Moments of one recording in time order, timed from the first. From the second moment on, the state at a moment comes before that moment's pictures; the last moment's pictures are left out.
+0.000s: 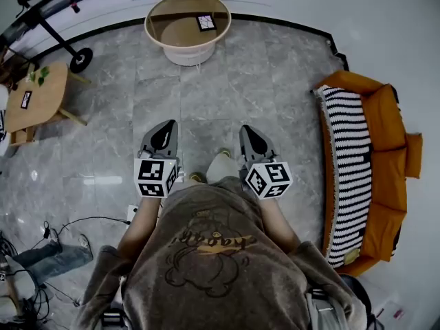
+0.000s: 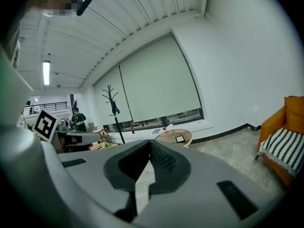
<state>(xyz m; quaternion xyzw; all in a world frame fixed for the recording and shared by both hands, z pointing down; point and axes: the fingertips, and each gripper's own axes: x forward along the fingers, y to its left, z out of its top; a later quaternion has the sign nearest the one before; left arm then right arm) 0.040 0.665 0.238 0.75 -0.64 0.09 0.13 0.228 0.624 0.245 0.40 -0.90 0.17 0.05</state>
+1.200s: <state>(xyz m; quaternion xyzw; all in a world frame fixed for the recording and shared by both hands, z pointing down) -0.006 0.591 0.249 0.76 -0.63 0.08 0.15 0.174 0.554 0.256 0.41 -0.89 0.18 0.05</state>
